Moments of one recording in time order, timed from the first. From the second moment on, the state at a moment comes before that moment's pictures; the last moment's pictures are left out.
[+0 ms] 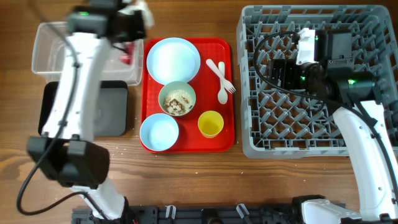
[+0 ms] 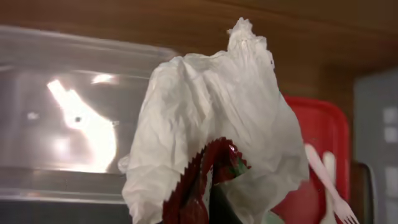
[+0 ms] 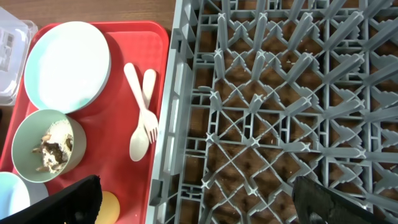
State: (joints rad) left arm -0.09 1.89 1.96 -1.05 0.00 -0.22; right arm 0.09 1.38 1.33 -0.88 -0.14 0.07
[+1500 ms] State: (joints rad) left arm -0.22 1.82 1.95 -1.41 0.21 -0.38; right arm 0.09 1.38 1.33 -0.88 -0.14 0.07
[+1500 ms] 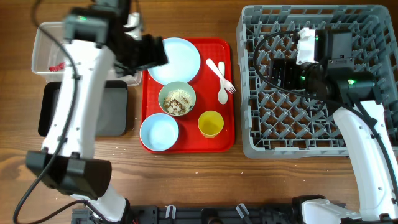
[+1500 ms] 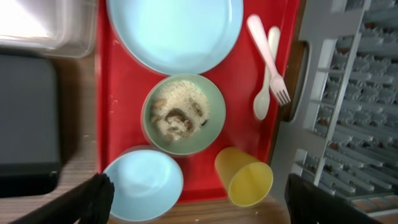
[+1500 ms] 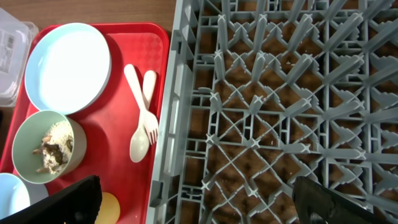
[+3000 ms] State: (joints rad) left arm -0.55 2.04 1.51 -0.88 0.01 -0.65; right arm 0.09 1.38 1.33 -0.89 -0.14 0.09
